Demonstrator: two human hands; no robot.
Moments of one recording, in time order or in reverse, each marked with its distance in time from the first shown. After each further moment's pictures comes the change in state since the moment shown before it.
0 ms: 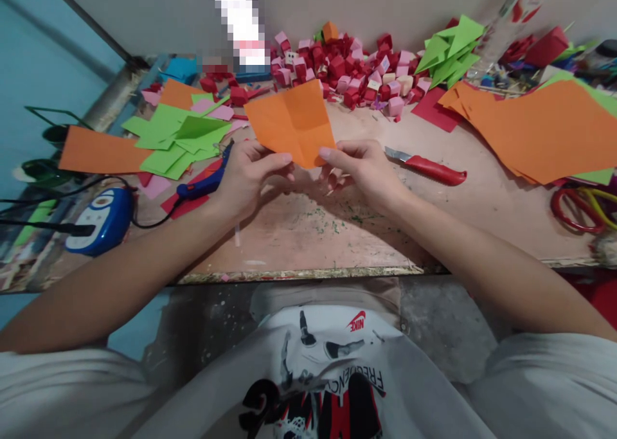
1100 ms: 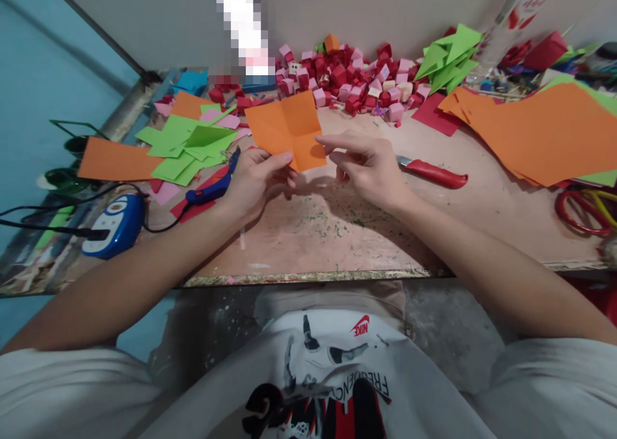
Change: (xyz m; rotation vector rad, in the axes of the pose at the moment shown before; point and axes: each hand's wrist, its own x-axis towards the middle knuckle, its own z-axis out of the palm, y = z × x) left_hand 0.007 -0.007 -0.005 -0.055 0.021 -0.108; right_hand 0.009 0.008 -0.012 -0.264 0.092 -0.385
